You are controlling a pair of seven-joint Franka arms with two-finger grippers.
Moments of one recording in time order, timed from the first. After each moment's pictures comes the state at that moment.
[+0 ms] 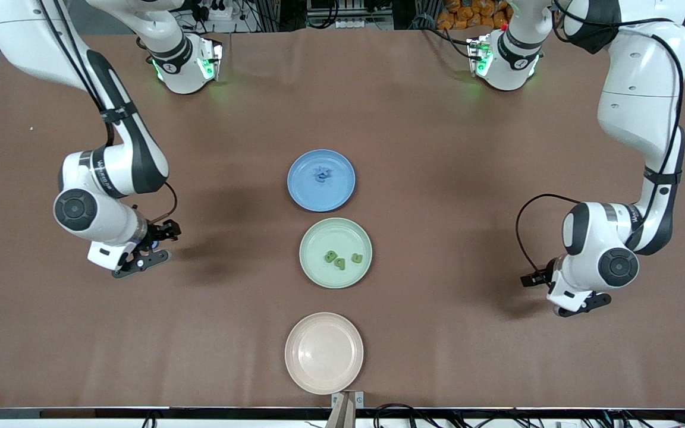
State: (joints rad) left arm 0.02 0.80 -0.06 -1.52 0.16 2.18 -0.40; right arm -0.03 0.44 0.13 -1.88 -0.16 2.21 -0.24
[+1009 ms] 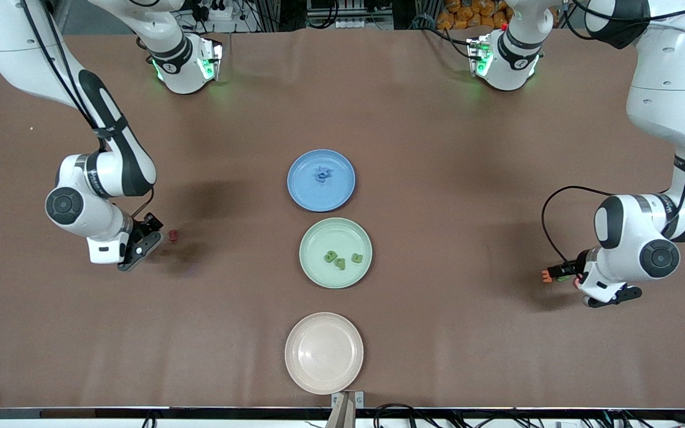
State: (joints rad) left arm 0.14 0.77 -0.07 -1.59 0.18 2.22 -0.25; right arm -0.09 0.48 0.07 -2.04 -0.16 2.47 -0.73
